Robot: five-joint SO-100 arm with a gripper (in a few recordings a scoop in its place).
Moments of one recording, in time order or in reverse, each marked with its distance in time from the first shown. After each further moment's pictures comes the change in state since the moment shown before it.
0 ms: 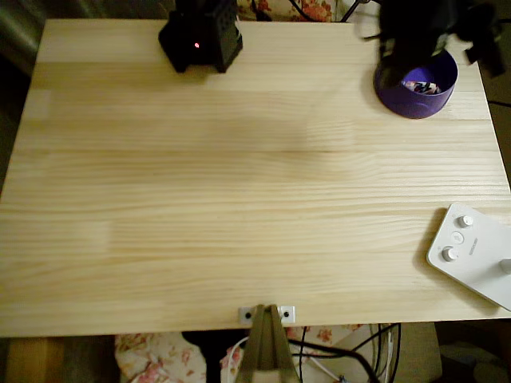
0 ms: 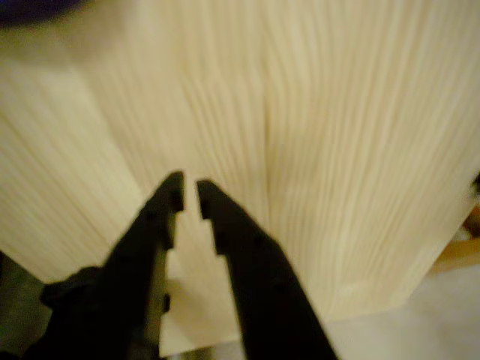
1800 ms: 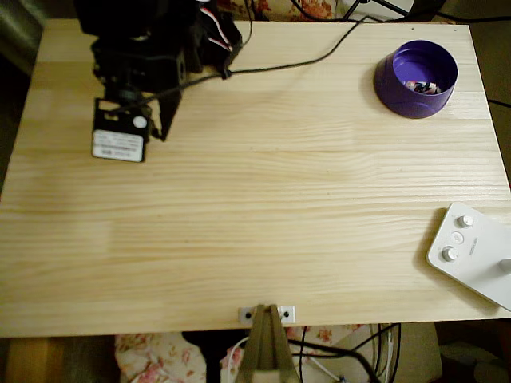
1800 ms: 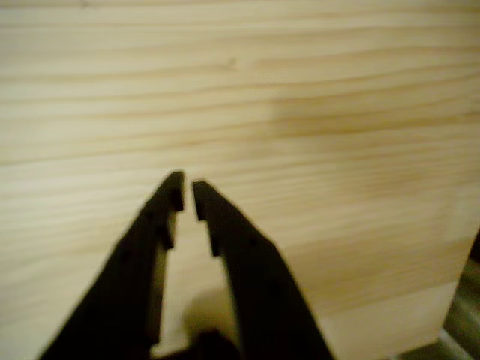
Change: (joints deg) arm 74.1 74.2 76.6 -20.8 8.0
